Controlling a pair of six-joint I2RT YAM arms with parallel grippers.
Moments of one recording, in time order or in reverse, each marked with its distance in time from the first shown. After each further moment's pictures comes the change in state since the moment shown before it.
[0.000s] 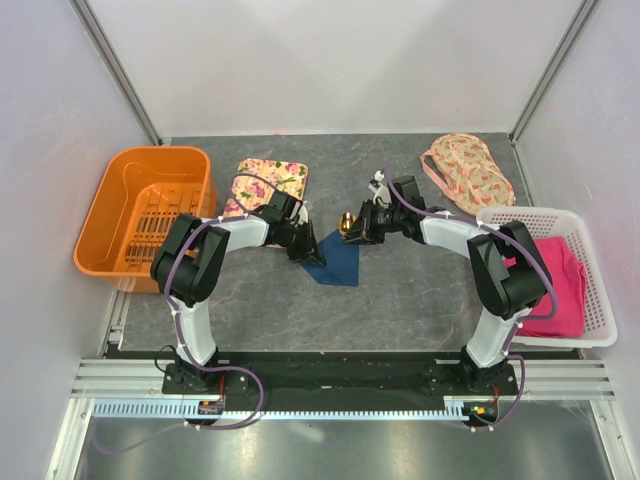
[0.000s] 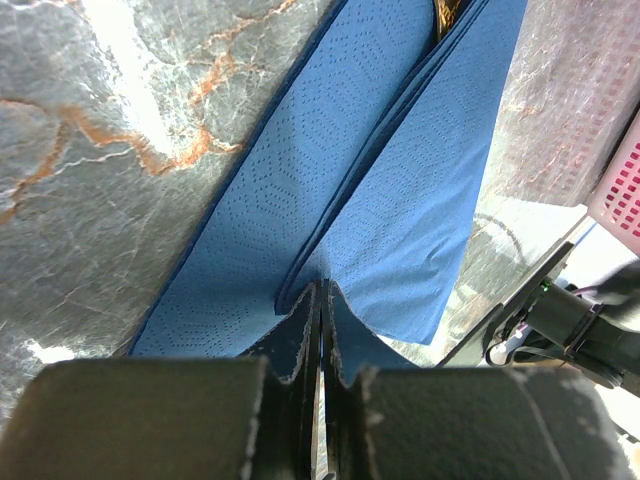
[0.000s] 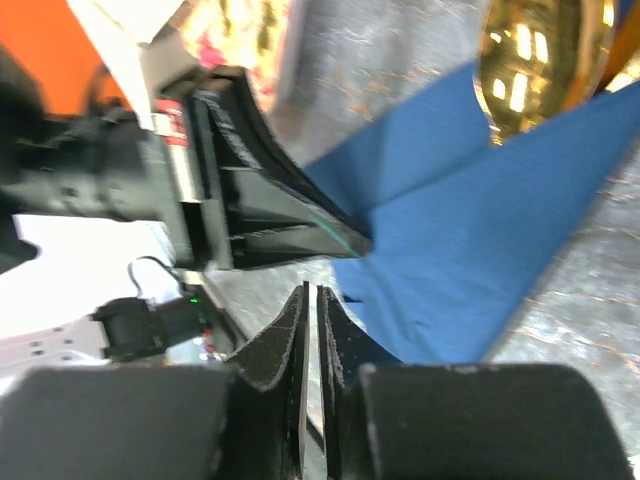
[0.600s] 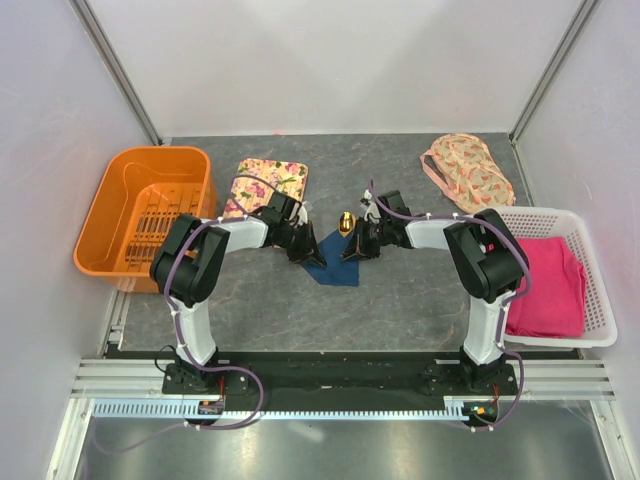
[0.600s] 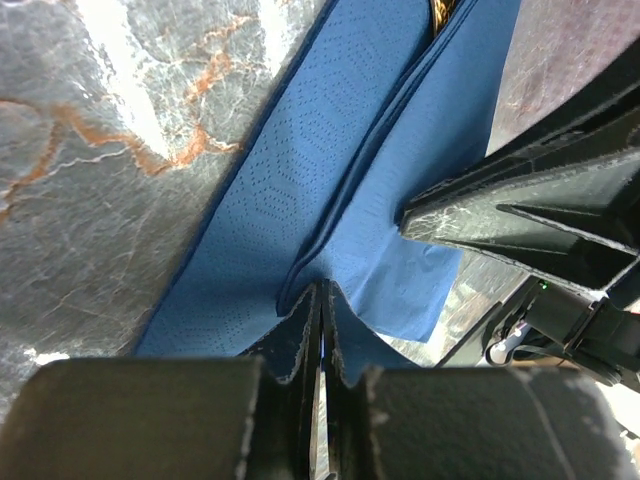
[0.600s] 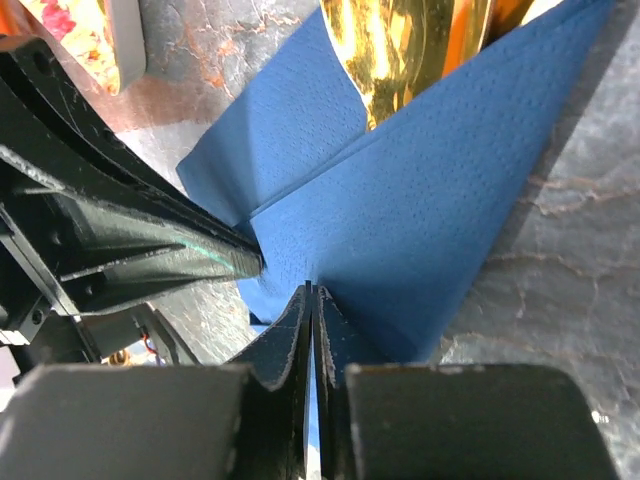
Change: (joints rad) left arm 0.000 -0.001 -0.013 0.021 0.010 -0.001; right arm 0.043 0.157 -0.001 -0.026 0.072 -0.072
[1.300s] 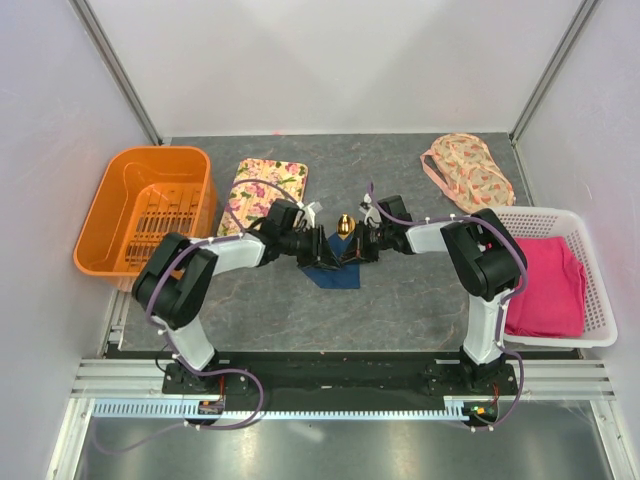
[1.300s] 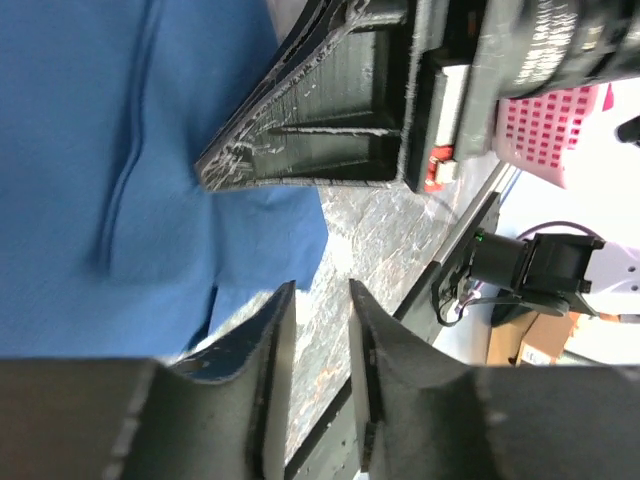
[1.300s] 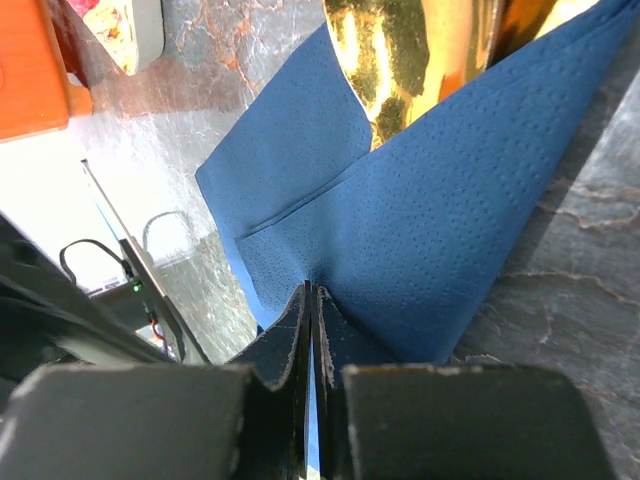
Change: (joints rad) left arm -0.073 -0.208 -0.179 0.248 0.085 -0.084; right arm -0.001 0.026 -0.058 0.134 -0.076 0.016
